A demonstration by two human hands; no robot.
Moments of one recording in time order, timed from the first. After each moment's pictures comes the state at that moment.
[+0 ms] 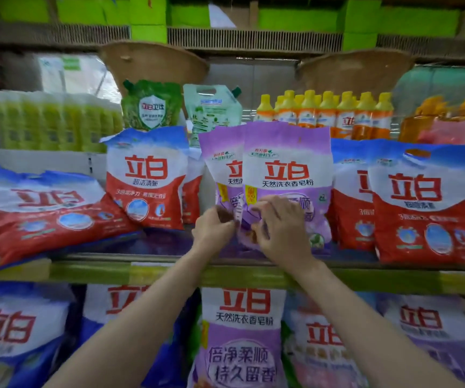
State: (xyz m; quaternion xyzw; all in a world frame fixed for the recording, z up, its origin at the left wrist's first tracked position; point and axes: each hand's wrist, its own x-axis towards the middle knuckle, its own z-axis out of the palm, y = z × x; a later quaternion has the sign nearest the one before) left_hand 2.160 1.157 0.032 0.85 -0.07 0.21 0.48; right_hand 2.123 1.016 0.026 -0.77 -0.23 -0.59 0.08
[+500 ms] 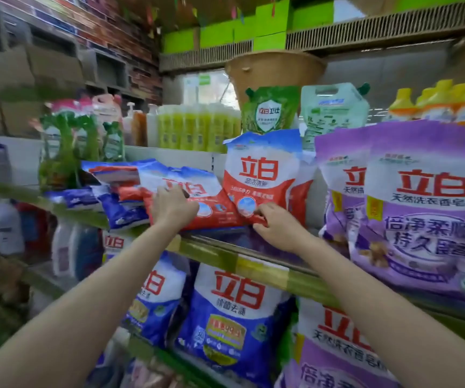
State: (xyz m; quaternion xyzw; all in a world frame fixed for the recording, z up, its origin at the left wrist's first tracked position) left_hand 2.118 1.371 0.064 0.87 0.24 0.33 0.27; right_hand 2.199 1.175 0.040 -0.90 -0.35 -0.21 0.17
